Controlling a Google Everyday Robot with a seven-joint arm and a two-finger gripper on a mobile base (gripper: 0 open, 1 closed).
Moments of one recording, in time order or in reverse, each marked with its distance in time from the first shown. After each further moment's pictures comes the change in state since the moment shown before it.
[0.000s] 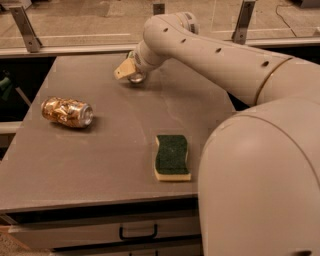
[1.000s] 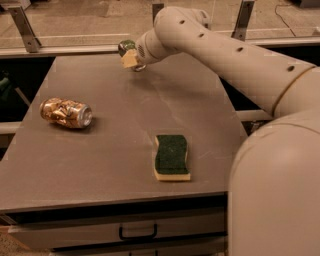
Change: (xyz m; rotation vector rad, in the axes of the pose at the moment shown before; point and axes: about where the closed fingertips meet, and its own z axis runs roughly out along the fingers) arm -0.026 0.006 -0.028 -0.088 -0.125 -0.060
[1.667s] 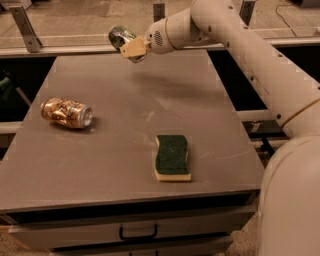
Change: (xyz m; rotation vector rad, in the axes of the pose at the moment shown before) arm -0.023 0.026 -0.058 -0.367 -0.136 -0.014
